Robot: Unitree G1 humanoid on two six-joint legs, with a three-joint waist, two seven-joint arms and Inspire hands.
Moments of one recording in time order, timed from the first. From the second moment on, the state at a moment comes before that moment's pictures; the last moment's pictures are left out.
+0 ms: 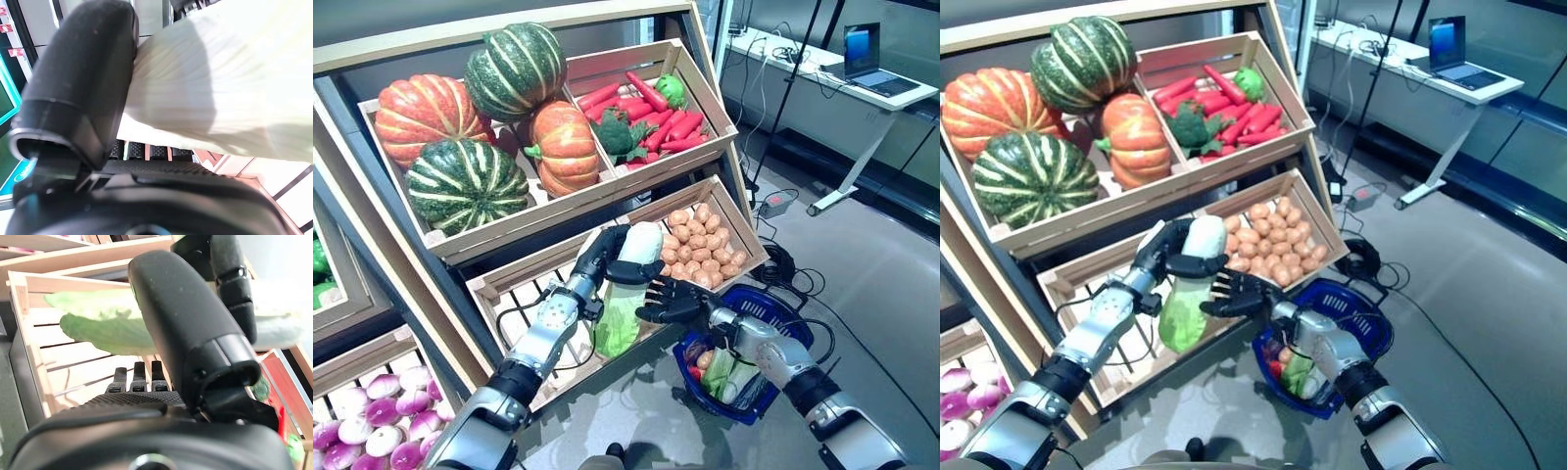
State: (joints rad) left arm -0.42 0.43 -0.40 0.44 -0.40 -0.15 -0.04; right arm -0.44 -0.33 0.49 0.50 0.79 0.24 0.31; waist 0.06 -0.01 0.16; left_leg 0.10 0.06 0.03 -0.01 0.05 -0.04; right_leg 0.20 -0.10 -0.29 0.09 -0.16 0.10
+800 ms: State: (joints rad) left arm -0.42 0.41 -0.46 0.43 -0.61 -0.16 -0.19; right arm -0.47 -0.25 0.49 0.65 0.83 0.32 0.29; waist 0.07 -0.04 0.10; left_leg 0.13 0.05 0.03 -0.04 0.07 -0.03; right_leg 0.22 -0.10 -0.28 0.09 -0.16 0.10
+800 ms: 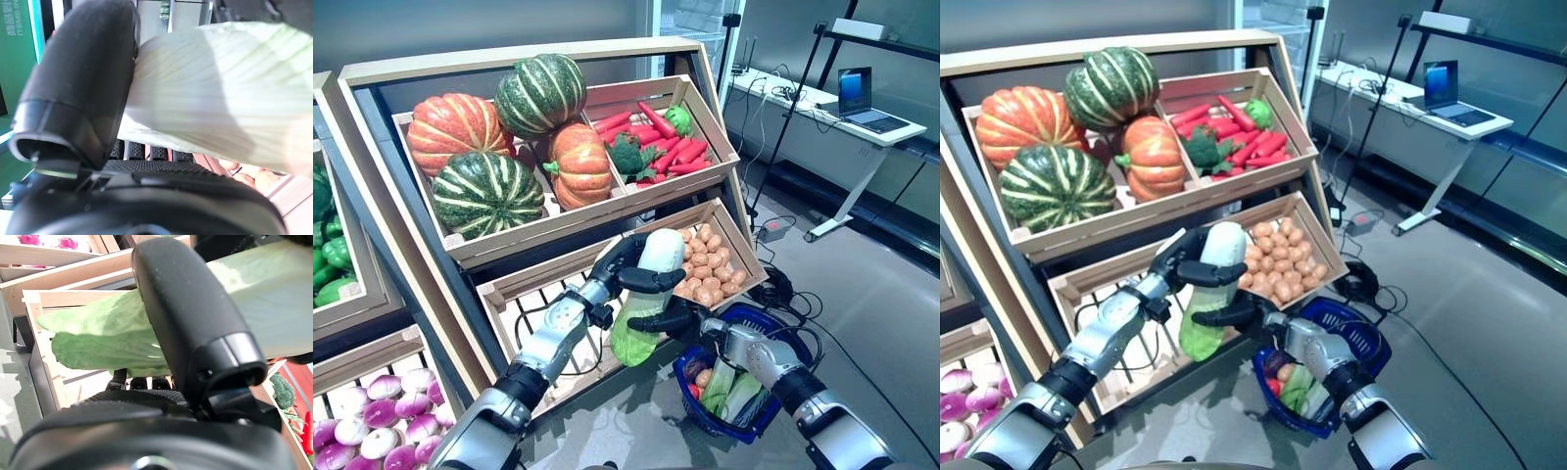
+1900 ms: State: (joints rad) left arm -0.41 0.41 -0.41 0.32 -0.78 -0.12 -0.17; right arm -0.46 -0.23 0.44 0.65 0.89 0.19 0.17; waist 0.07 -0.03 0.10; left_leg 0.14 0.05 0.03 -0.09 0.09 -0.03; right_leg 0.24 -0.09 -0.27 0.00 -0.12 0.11
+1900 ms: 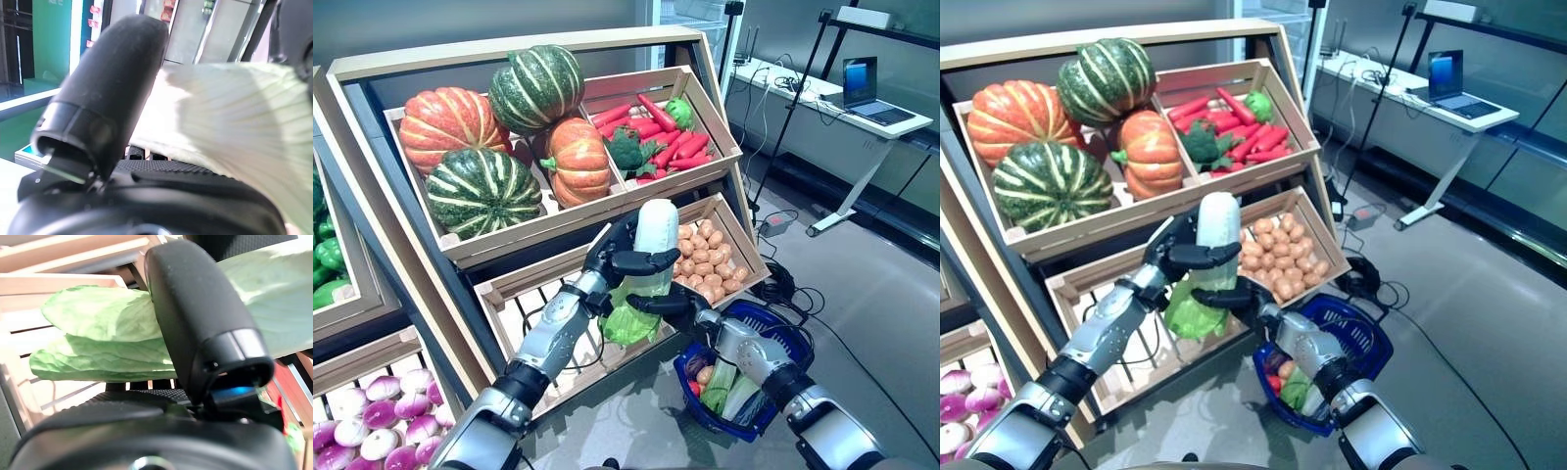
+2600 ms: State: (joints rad) left arm -0.26 0.48 -0.19 0.58 -0.61 -0.08 -0.05; right arm -0.29 -0.41 0.07 0.94 1.03 0.07 0.08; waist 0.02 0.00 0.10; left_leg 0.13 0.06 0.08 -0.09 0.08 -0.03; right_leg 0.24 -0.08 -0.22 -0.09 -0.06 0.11
